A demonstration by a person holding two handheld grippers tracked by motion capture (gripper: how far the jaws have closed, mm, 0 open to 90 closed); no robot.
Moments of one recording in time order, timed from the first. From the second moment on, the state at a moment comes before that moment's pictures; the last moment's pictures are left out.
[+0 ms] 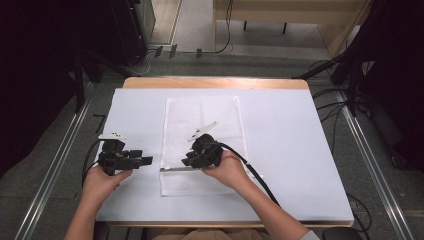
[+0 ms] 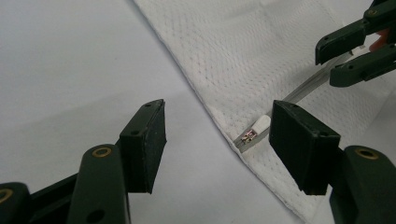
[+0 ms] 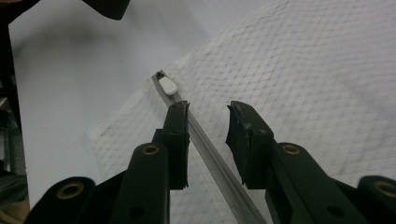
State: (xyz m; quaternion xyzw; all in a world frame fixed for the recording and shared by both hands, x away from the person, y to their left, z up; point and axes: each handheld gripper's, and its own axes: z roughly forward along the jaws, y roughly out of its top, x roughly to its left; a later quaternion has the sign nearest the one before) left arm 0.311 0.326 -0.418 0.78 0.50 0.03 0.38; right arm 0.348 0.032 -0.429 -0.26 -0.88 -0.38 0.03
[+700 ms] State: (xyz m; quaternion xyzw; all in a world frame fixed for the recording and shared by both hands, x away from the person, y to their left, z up) left arm 0.313 0.331 -0.421 0.78 0.50 0.03 0.37; right arm 0.339 0.063 -0.448 -0.23 -0.90 -0.37 0.05
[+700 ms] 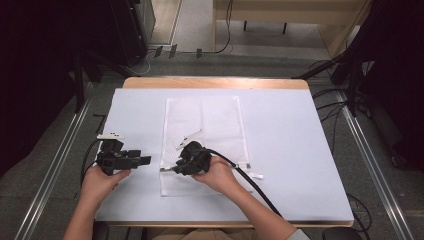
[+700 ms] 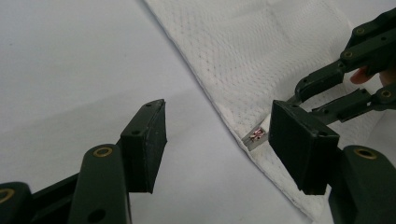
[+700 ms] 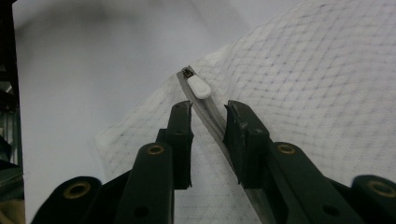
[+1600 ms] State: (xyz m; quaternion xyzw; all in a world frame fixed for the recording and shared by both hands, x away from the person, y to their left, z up) left arm 0.313 0.335 -0.423 0.78 0.50 0.03 0.38; right arm 0.338 0.098 -0.460 -0.22 -0.91 -0.36 0.05
